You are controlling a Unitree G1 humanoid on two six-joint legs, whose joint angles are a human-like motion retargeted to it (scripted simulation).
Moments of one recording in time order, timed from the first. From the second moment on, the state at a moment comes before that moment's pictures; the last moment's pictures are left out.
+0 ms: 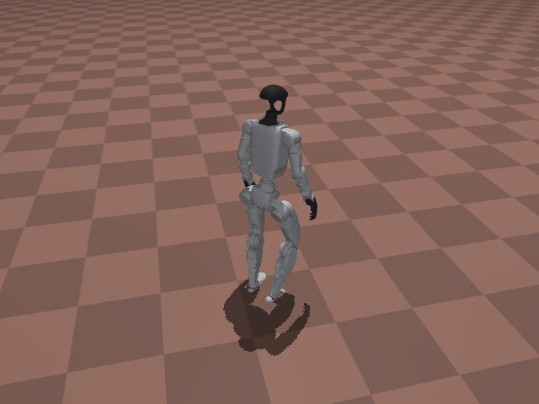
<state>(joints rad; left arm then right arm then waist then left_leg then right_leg) 0.09 0.24 -0.26 1.09 -0.36 -0.12 0.01 -0.09 -0.22 0.34 1.11 -0.10 -0.12 -0.01 -0.05 -0.13 -0.06 -0.21 -0.12 0.27 0.28 -0.51 0.10 -0.42 -0.14 -0.10 0.66 -0.50 0.11</state>
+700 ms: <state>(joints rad) 0.13 0.19 -0.30 1.07 -0.36 -0.15 -0.07 -0.14 -0.23 0.34 1.15 -0.14 -0.12 -0.01 -0.07 0.02 -0.14 -0.23 0.05 0.36 0.39 -0.60 0.08 -0.22 0.06 -0.07 0.16 -0.29 0.15</state>
